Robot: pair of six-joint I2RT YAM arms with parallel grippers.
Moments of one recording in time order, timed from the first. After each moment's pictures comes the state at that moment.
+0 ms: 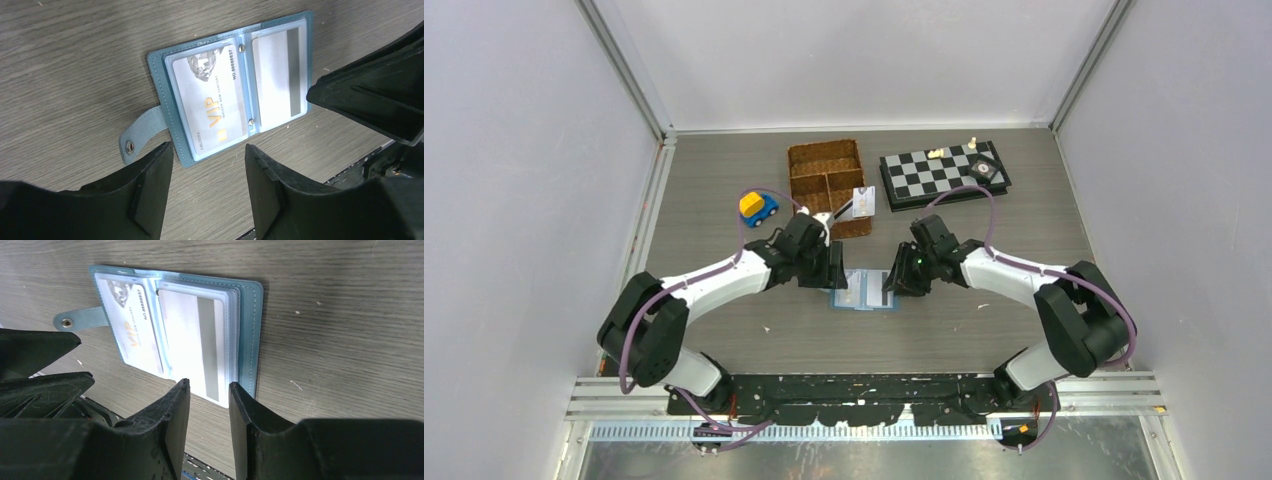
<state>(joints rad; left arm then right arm) -0.67 1.45 0.85 -0.29 0.15 -0.57 0.57 1.48 0.76 -0.27 -0.26 0.81</state>
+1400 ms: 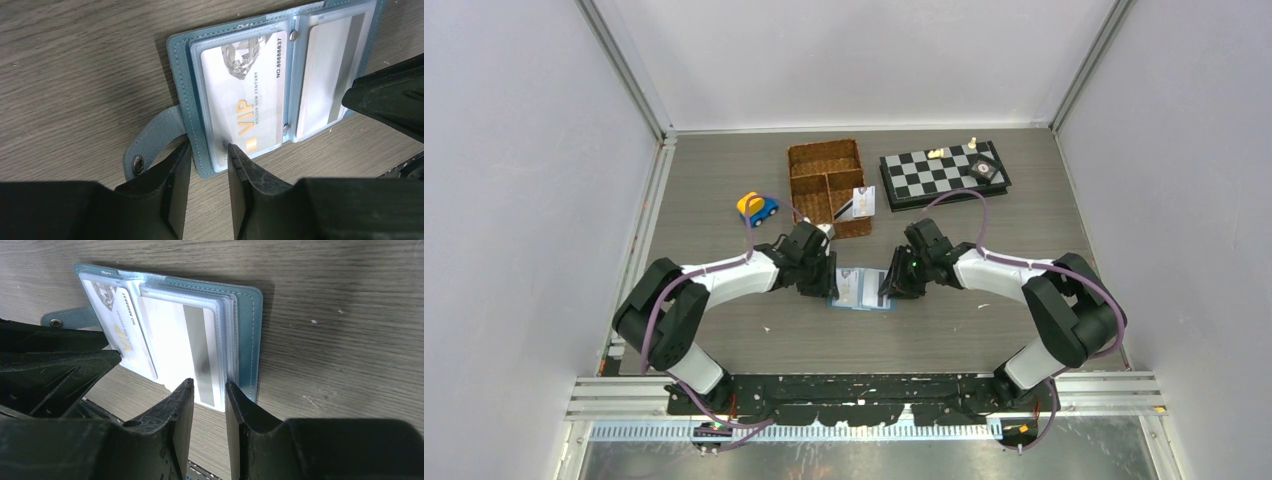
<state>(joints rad) -0.67 1.56 0.80 -0.26 0.16 -0.54 0.60 1.55 0.74 -0.20 -0.26 0.85</state>
